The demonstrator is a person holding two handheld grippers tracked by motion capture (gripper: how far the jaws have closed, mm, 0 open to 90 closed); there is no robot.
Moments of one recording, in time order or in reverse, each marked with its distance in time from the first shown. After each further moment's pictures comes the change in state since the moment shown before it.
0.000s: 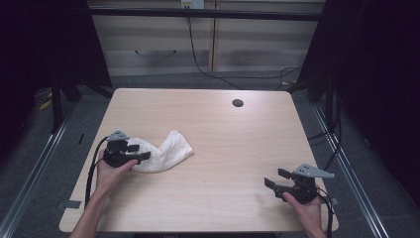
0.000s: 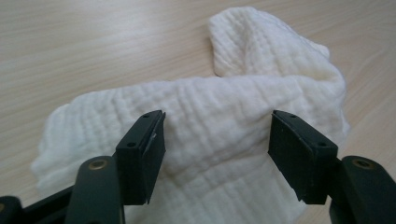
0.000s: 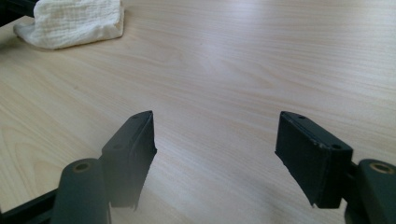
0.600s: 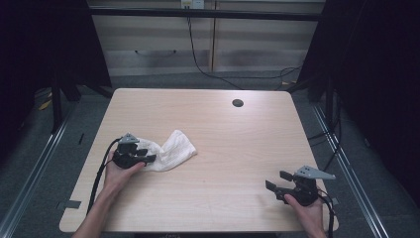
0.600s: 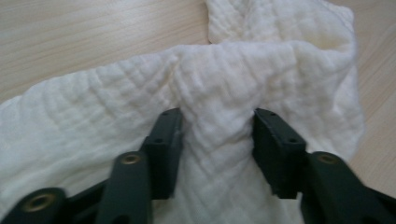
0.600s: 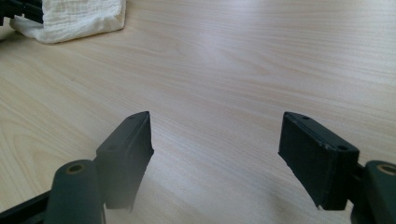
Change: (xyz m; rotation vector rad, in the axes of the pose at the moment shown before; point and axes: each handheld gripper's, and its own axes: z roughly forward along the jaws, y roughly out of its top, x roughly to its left) left arm -0.009 -0.004 0.023 0.075 0.038 0.066; right arm -0.002 -0.005 -0.003 0.025 -0.004 0.016
